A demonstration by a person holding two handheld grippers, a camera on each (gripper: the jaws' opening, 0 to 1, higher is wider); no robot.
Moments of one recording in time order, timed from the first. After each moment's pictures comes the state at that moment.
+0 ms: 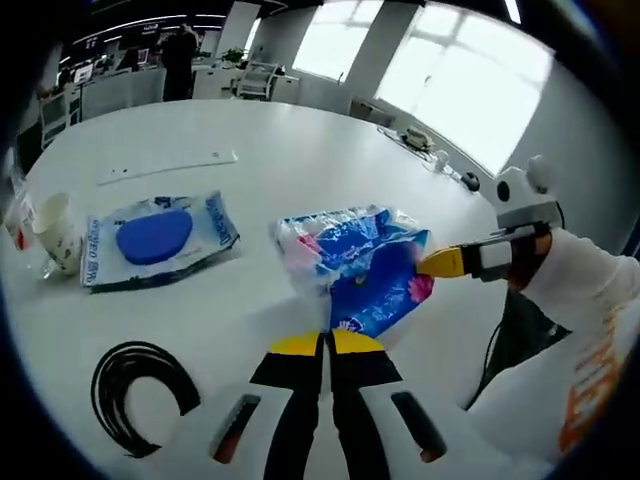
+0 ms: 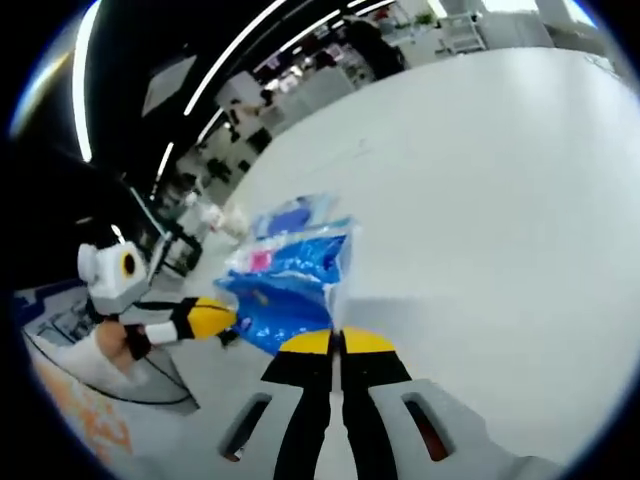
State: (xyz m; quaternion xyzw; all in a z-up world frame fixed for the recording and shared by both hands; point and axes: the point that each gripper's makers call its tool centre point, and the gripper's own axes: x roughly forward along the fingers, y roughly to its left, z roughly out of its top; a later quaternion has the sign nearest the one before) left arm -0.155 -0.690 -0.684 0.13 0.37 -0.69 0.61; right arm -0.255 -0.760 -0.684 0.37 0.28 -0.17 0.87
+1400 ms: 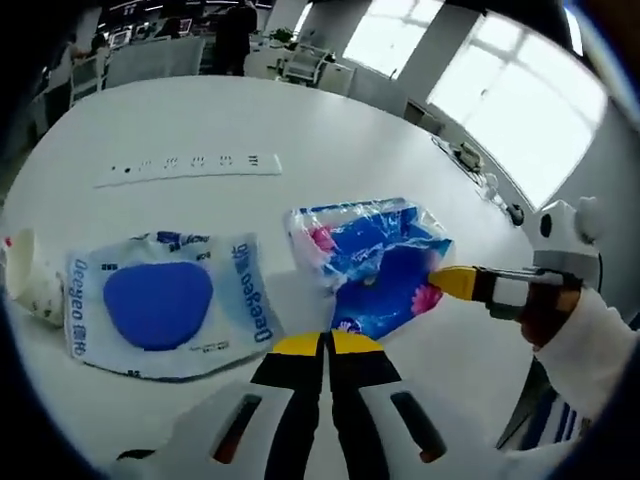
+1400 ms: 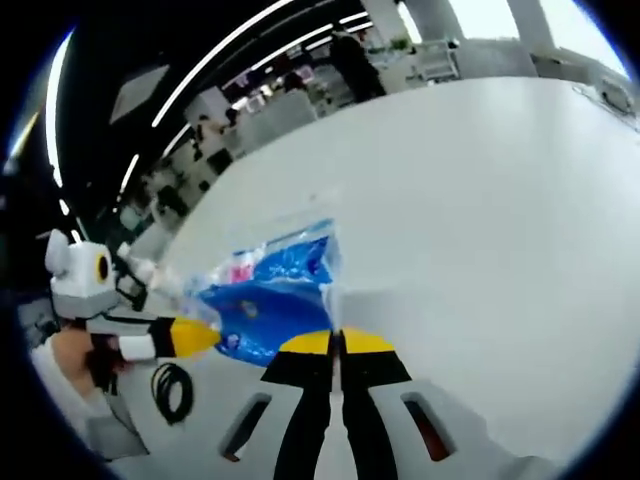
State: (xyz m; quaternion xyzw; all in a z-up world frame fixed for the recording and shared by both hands) left arm -0.094 -0.798 -0.721 0.12 0.45 -0.60 0.65; right arm -0.190 -0.877 -0.718 0.34 0.27 -0.26 0.86
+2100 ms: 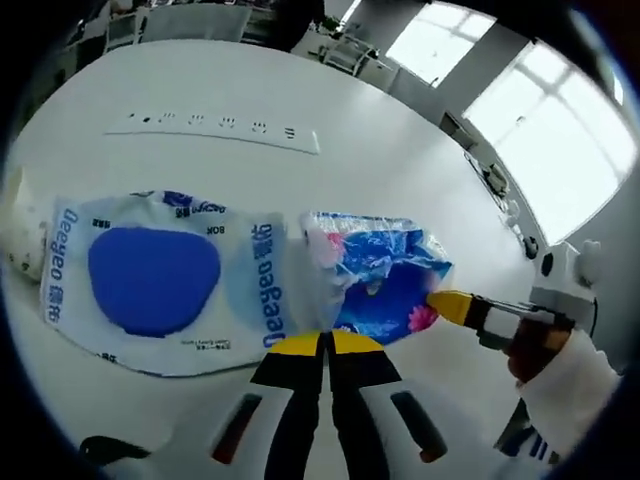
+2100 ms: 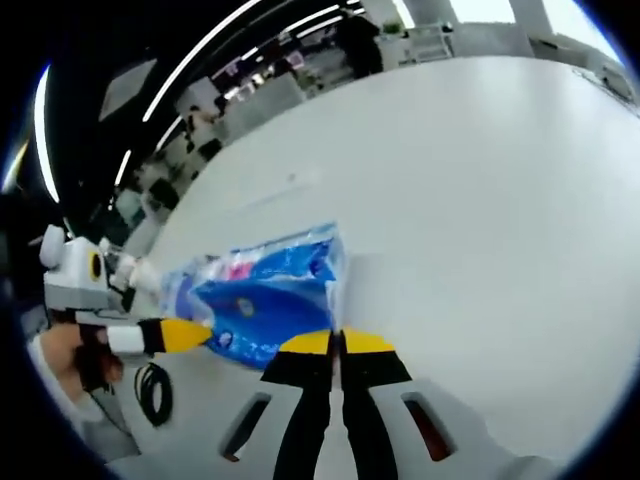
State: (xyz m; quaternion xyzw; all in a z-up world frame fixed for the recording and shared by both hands) left arm -0.088 -0.806 -0.748 0.08 0.51 -0.55 0.66; right arm -0.185 -0.887 -0.755 0.34 0.30 -0.26 0.85
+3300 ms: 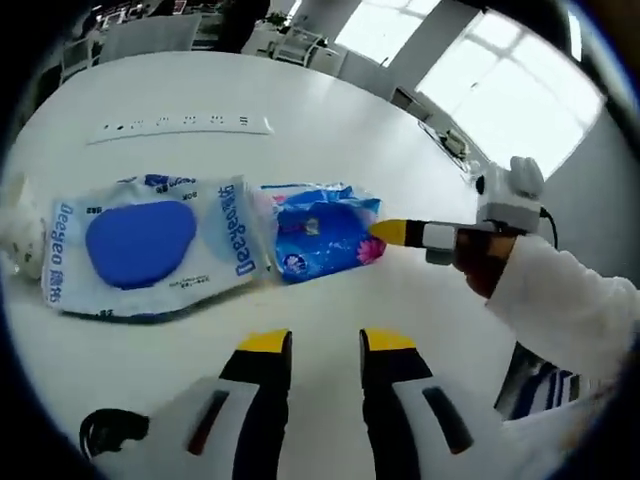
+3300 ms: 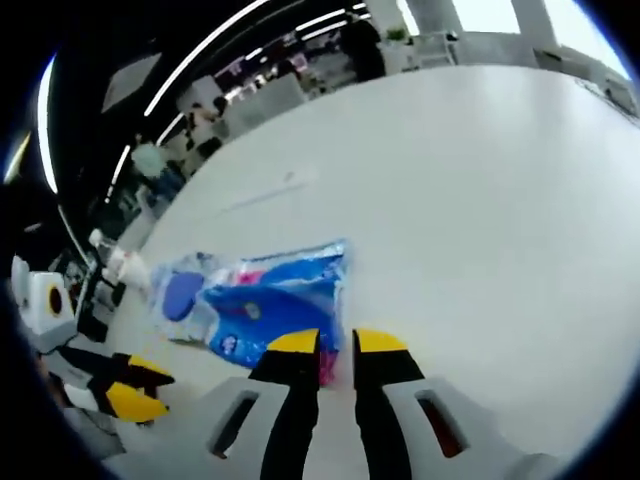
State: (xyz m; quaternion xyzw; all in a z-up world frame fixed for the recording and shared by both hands) left arm -0.130 -0.742 -0.738 0.12 0.47 -0.64 0.60; right arm -0.180 -0.897 -0.760 0.31 0.29 -0.27 0.86
